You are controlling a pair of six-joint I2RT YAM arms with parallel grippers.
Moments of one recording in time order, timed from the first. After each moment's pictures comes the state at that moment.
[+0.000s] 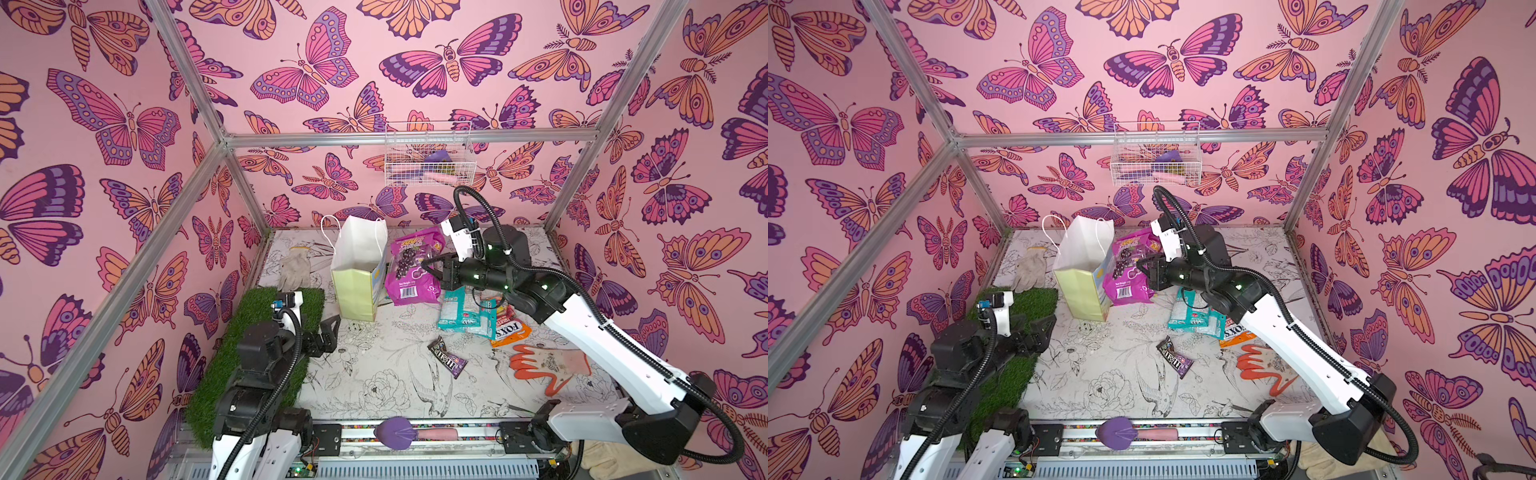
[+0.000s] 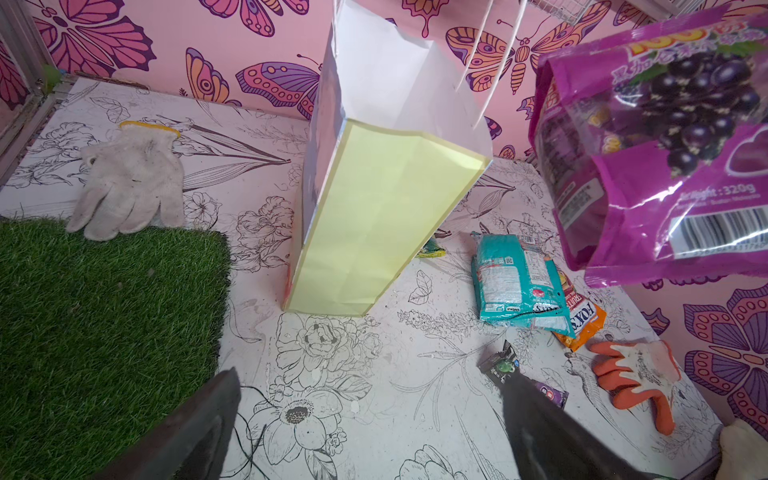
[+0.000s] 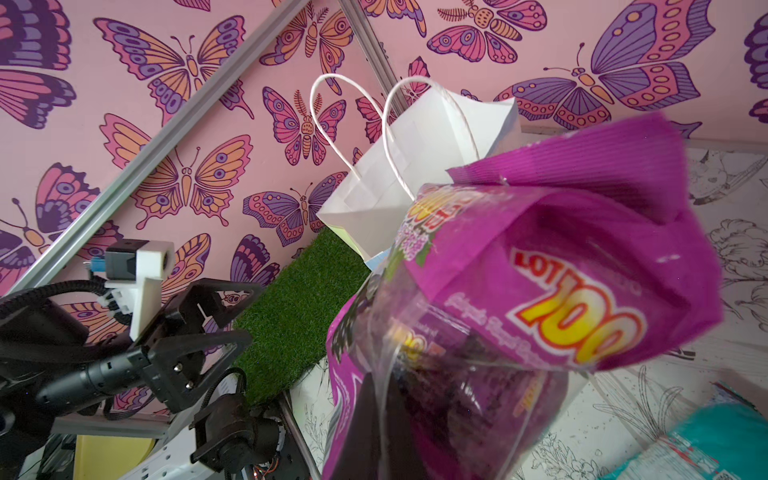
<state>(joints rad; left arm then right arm) -0.11 0.45 0.75 -0.71 0.25 -0.26 0.69 1.31 1.42 -0.47 -0.32 0.45</state>
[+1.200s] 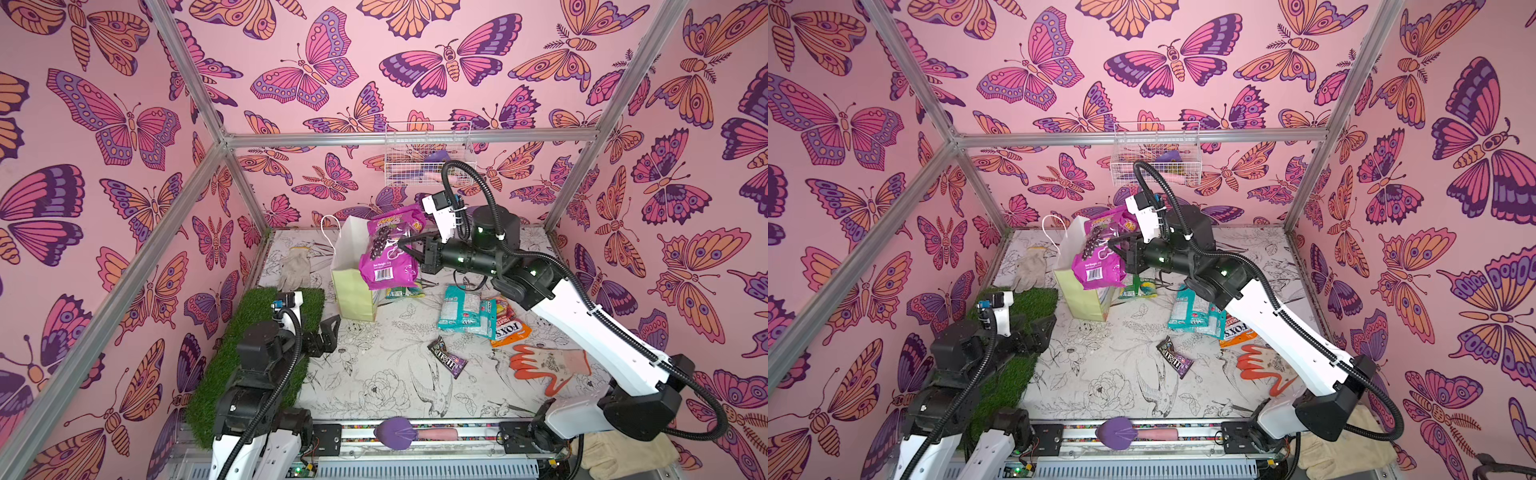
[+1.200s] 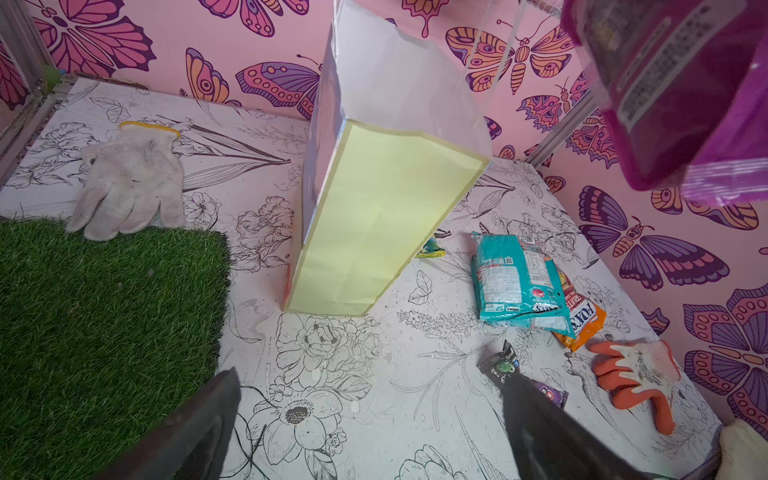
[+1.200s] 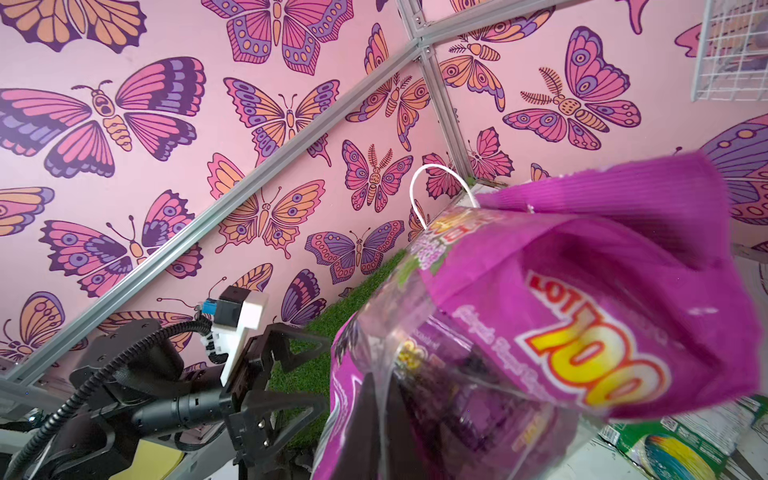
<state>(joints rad) -0.11 0.45 0.75 -0.71 0.25 -0.26 0.78 1.45 1.67 -0.41 -0.34 0.44</state>
